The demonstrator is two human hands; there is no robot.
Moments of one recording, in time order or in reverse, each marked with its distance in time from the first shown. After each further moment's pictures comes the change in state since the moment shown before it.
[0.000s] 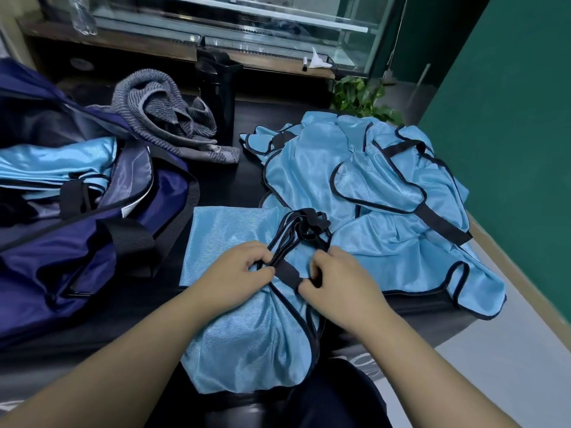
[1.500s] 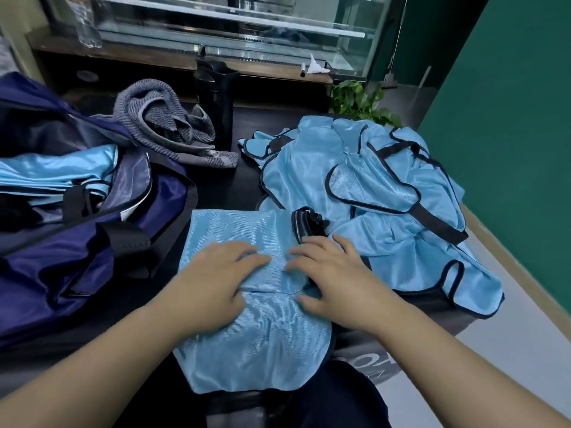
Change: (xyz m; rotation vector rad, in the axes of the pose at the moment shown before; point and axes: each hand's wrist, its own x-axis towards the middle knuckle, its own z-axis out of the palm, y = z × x) left_hand -0.023 -0.002 -0.020 0.886 0.018 0.314; right_hand 0.005 0.024 -0.007 -0.147 0.022 -0.520
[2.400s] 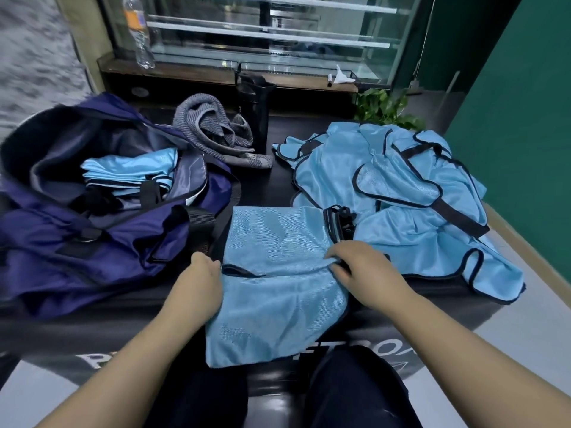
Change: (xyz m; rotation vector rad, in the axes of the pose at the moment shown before) left_hand -0.066 0.008 -0.022 -0.453 0.193 -0.959; right_hand -0.010 -0.018 0.007 0.121 0.056 0.207
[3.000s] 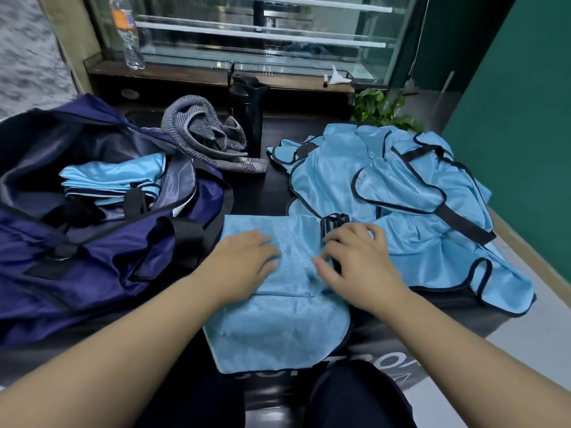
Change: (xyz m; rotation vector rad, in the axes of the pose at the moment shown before) left_hand 0.048 0.045 0.021 0.600 -0.241 0.782; right_hand 0.023 -0.007 -0.002 -0.185 0.226 -0.050
